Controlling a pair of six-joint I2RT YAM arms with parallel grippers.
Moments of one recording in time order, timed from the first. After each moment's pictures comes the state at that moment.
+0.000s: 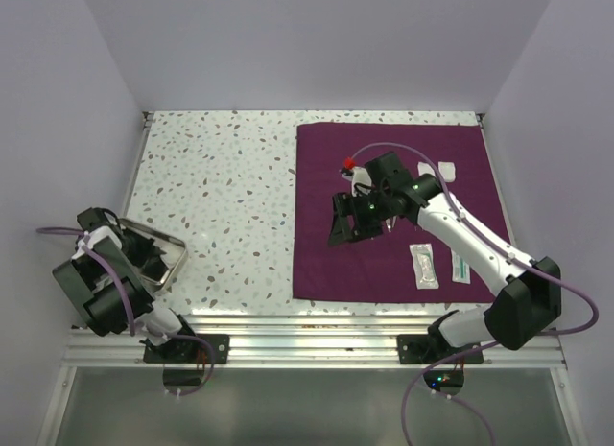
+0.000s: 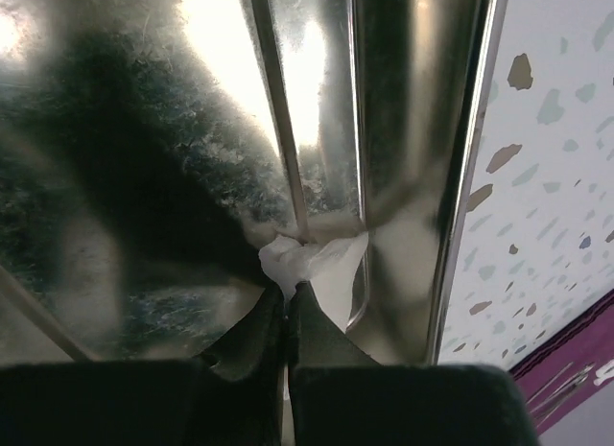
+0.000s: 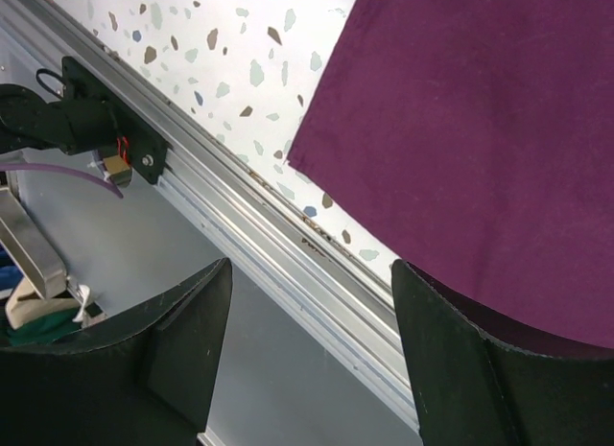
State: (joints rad) left arm 0.70 1.49 0.74 -0.48 0.32 -0.45; right arm 0.56 1.40 1.23 -0.86 -0.47 0.34
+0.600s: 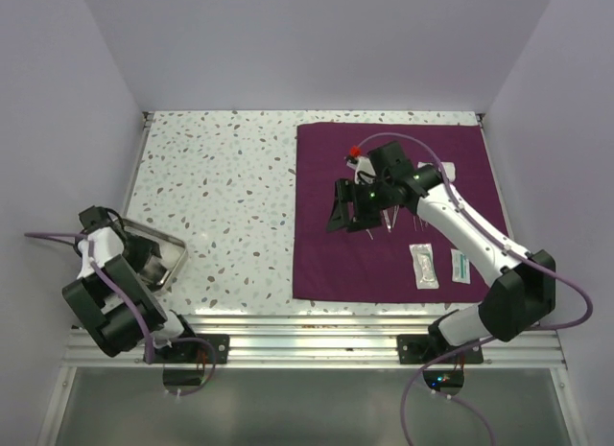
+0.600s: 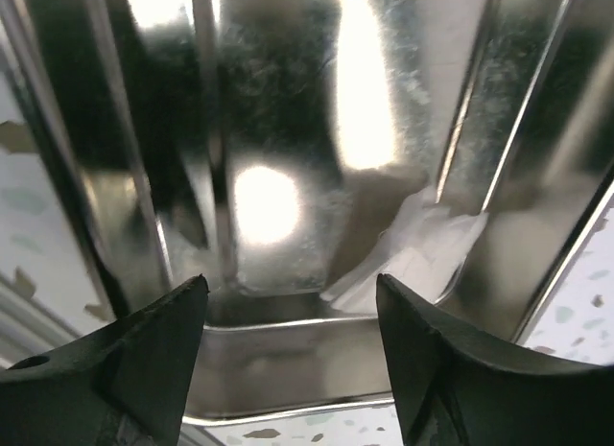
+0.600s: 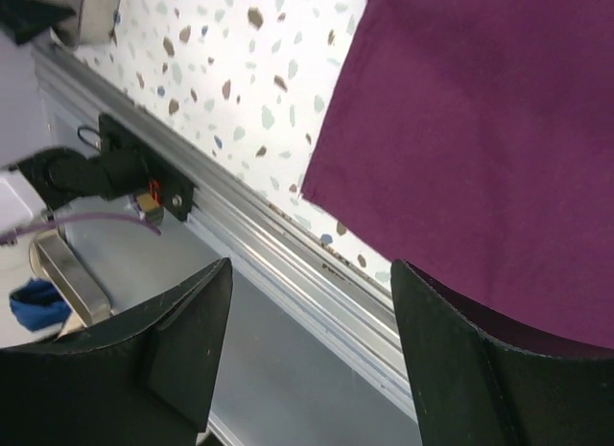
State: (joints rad) left arm 0.68 1.37 0.76 -0.70 0.05 -0.60; right arm 0.52 1.44 1.27 -0.84 -0.48 0.43
